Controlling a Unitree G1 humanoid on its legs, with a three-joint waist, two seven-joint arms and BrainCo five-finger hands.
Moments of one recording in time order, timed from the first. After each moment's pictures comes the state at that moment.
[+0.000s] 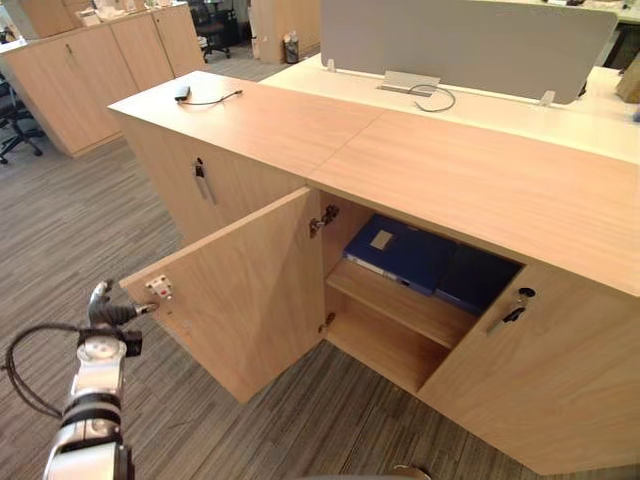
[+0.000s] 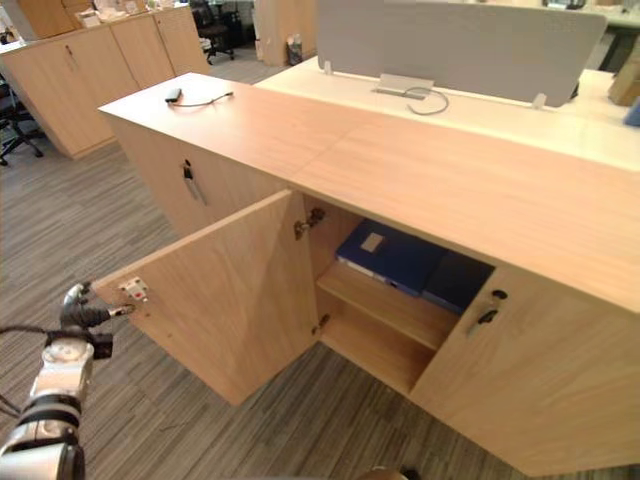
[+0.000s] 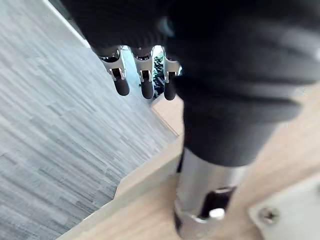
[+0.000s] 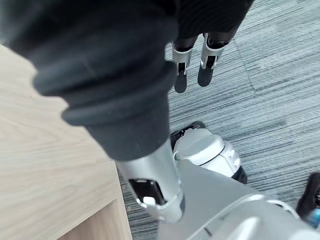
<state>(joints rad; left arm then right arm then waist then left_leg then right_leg) -0.33 0.56 0.25 0.78 0.12 0.01 0.13 0.16 -0.11 -0.77 1.22 0.06 0.08 -0.04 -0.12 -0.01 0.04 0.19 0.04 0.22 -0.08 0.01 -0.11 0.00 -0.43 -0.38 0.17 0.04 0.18</state>
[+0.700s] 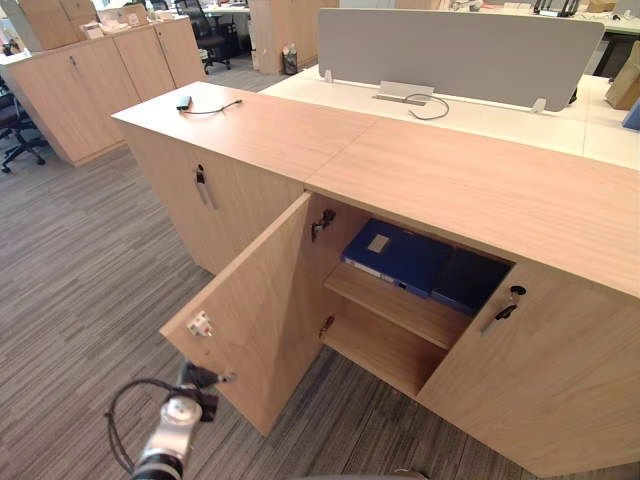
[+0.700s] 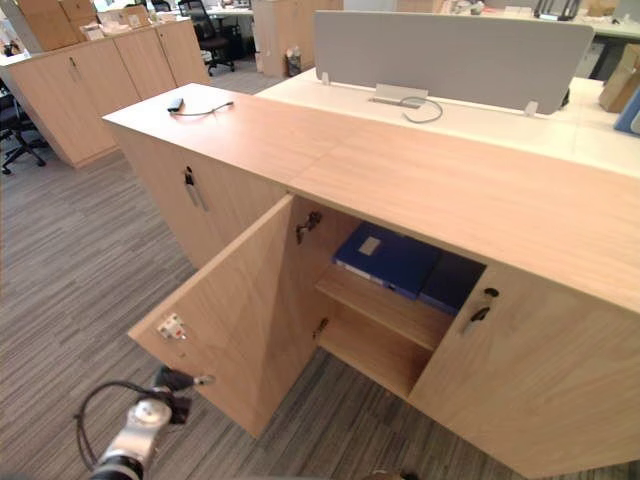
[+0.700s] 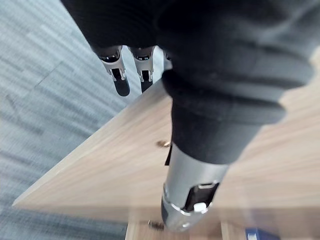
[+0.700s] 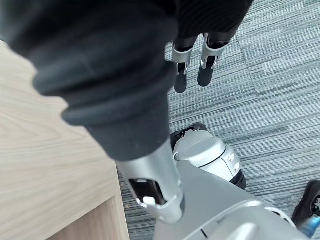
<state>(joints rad) -0.01 0.23 -0.02 0.75 0.06 -0.06 0.10 0.18 -0.11 -0.74 1.17 -0.01 0.10 -0.02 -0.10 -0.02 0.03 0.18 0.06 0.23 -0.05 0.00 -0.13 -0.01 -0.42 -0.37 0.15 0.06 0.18</state>
